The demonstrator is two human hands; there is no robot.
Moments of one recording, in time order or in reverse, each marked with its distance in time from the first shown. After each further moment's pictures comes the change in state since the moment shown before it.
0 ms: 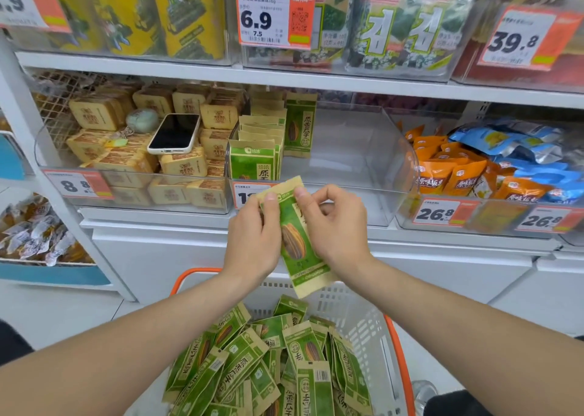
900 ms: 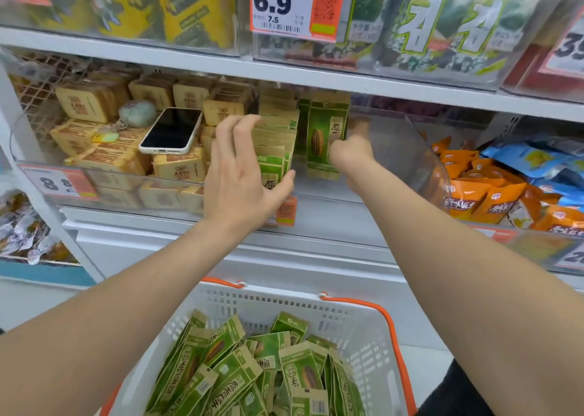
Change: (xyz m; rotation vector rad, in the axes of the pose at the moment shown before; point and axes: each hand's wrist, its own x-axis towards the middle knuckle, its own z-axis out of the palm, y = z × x) left_hand 0.101 -0.003 -0.012 0.411 0.213 0.472; right_hand 0.197 0.015 0.032 -0.165 -0.056 0.327
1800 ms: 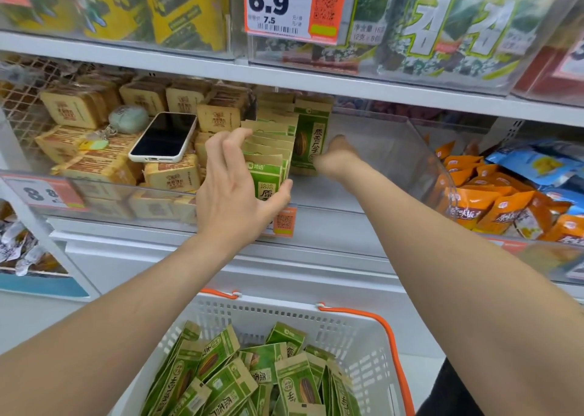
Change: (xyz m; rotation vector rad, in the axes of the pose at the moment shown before) left_hand -0.004 -0.010 0.011 0.002 0.011 -0.052; right_hand 0.021 -0.005 0.014 -0.417 -0.218 0.015
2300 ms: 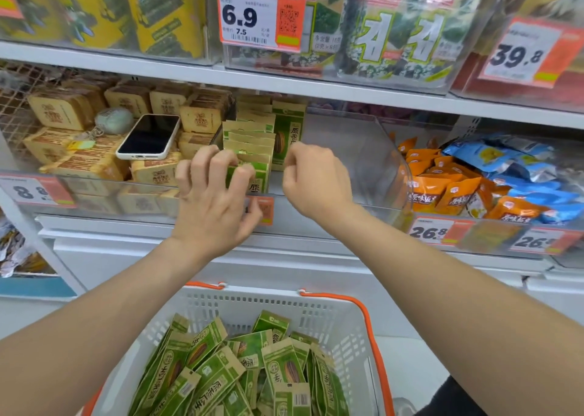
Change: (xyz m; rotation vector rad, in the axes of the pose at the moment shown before) left_hand -0.026 -0.007 -0.012 0.377 0.048 0.390; right_hand -0.126 0.015 -0.003 -0.301 0.411 -0.578
